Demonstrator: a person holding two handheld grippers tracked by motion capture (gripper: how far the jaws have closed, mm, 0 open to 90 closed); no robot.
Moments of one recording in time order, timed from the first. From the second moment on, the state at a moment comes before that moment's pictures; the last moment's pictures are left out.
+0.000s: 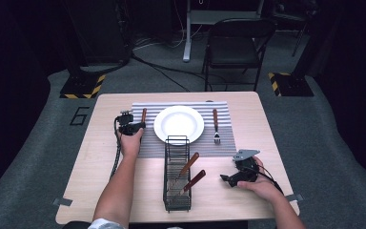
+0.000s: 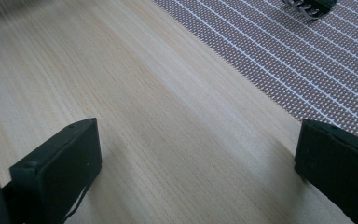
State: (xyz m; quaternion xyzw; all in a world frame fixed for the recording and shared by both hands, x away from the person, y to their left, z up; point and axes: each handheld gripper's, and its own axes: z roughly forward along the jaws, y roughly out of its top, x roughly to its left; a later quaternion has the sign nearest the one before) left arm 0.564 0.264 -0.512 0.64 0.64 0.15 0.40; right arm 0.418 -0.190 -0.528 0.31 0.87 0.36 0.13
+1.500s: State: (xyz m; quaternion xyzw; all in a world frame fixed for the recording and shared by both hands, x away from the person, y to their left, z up) left arm 0.556 0.268 -0.512 0.62 0.66 0.11 0.41; right arm 0.418 -0.191 -0.528 0.31 0.87 0.36 0.13
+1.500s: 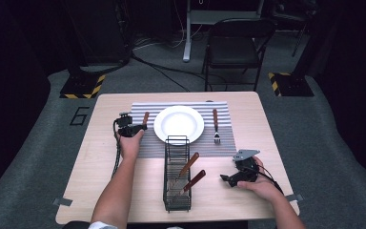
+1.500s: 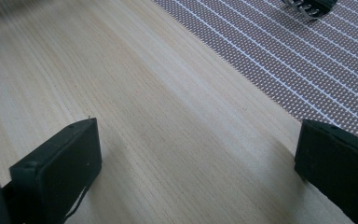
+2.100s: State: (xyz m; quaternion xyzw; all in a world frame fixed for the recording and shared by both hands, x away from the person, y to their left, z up) left arm 0.543 0.271 -0.520 0.61 0.66 0.11 0.42; right arm 0.418 -0.191 -0.528 0.31 0.87 0.36 0.13
